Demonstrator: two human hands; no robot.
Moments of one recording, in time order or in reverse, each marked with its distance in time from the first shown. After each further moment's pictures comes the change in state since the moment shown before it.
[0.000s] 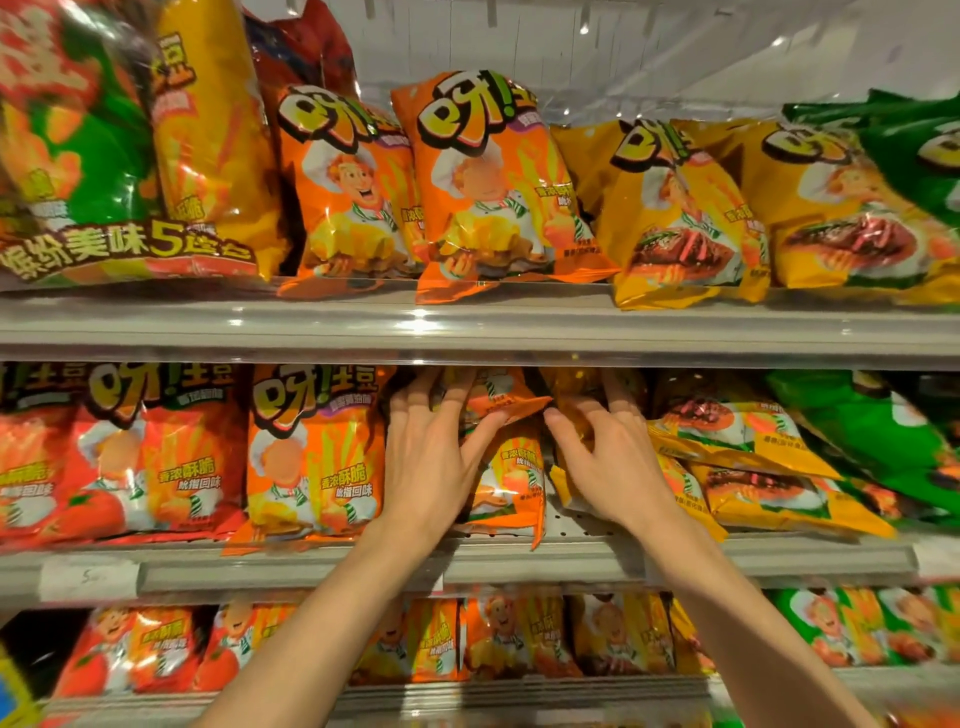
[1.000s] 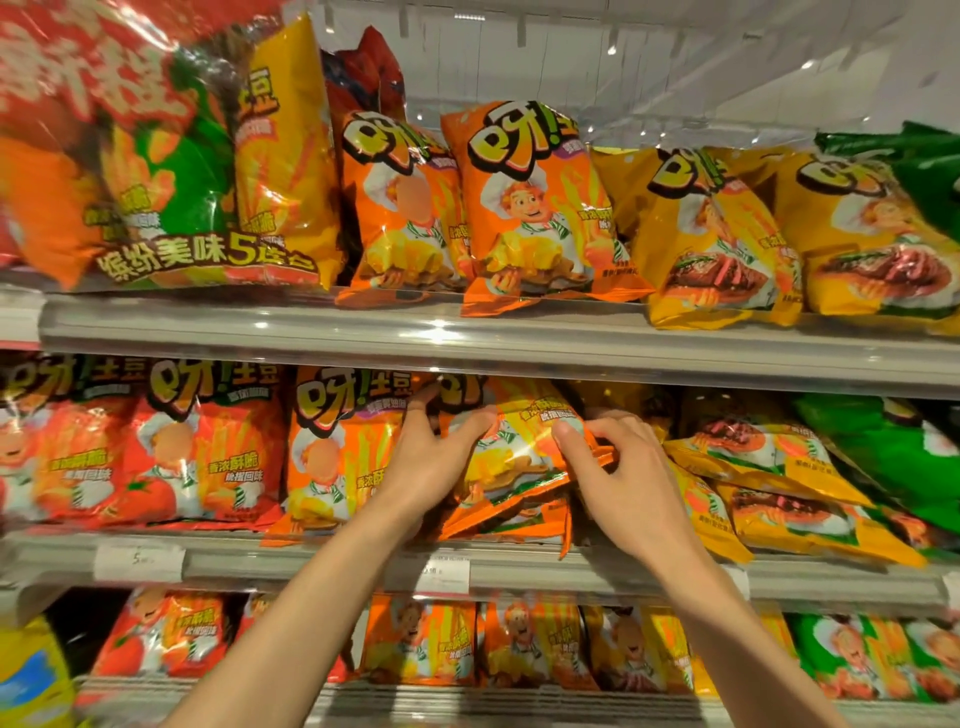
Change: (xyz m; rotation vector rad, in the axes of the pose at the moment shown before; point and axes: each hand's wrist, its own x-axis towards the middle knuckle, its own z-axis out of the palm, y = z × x) left_hand 0.004 -0.020 -0.034 -0.827 -0.198 -0.483; right_hand -0.025 -0.028 -0.008 0.288 0.042 -0.027
